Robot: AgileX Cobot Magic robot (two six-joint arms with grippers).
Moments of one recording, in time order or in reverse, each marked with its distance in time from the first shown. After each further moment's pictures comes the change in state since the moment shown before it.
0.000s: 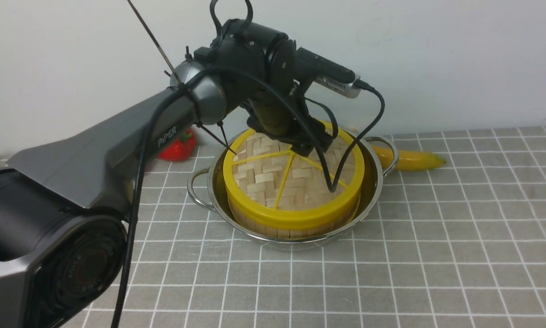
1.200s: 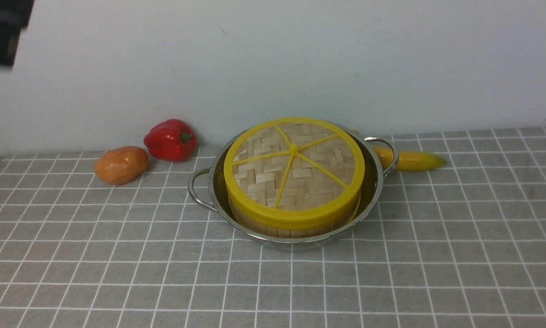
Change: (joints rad) right arm 0.000 -0.627 1.019 -0.197 -0.374 -0.007; left arm 0.000 -1.230 0.612 0.111 0.162 -0.031
